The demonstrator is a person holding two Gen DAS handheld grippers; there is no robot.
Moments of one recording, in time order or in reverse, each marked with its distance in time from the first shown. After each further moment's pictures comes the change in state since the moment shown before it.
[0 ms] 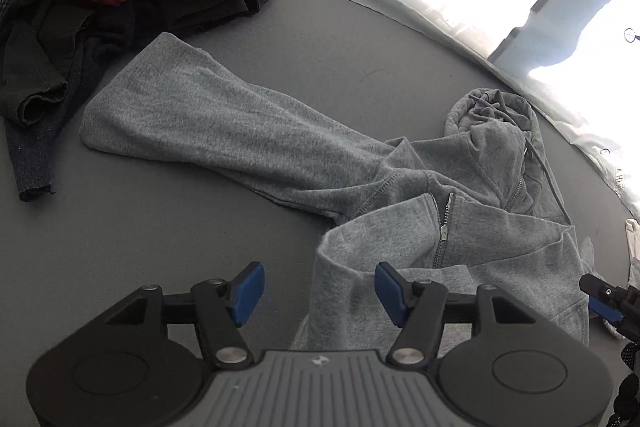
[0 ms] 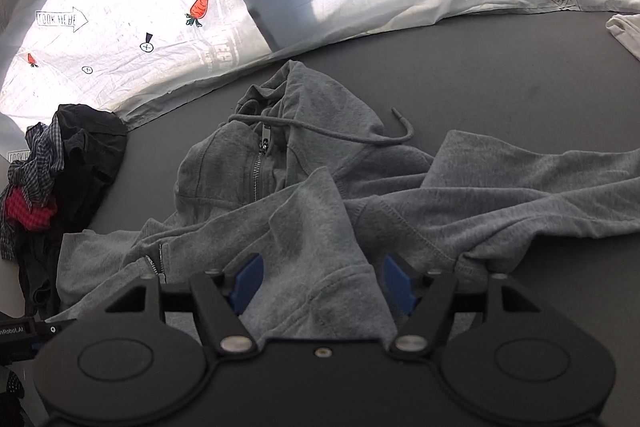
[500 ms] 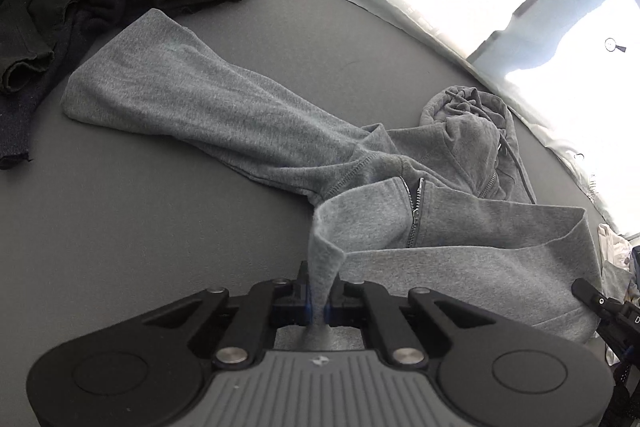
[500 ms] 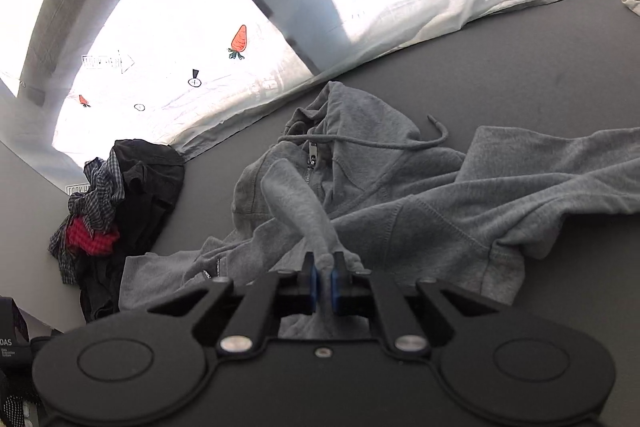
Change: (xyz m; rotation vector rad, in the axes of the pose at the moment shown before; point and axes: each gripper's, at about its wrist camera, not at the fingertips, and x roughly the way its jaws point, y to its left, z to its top) left arm -0.015 0.006 -0.025 -0.050 -0.026 -0.107; right arm -0.043 -0.015 -0.022 0.064 -0.129 0.233
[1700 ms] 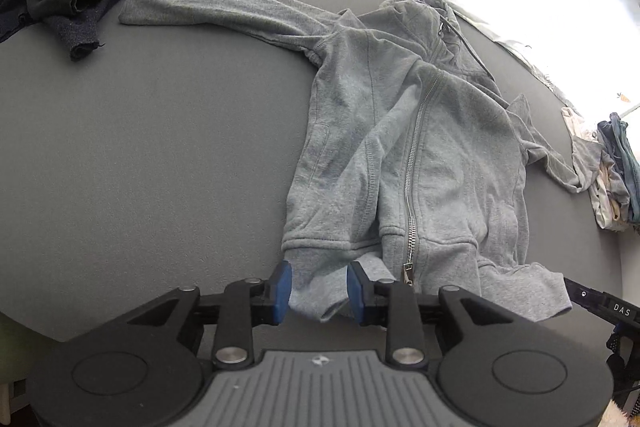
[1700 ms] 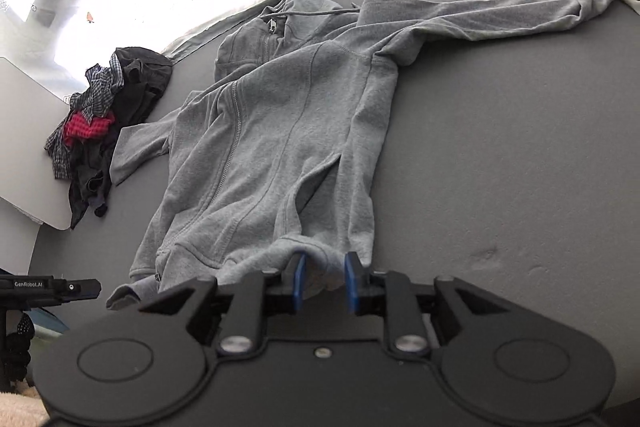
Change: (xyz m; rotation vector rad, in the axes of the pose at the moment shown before) left arm -0.108 0.038 -0.136 0.163 0.096 -0.033; right arm -0.145 -0.037 -0.127 -0.031 0.182 -0.109
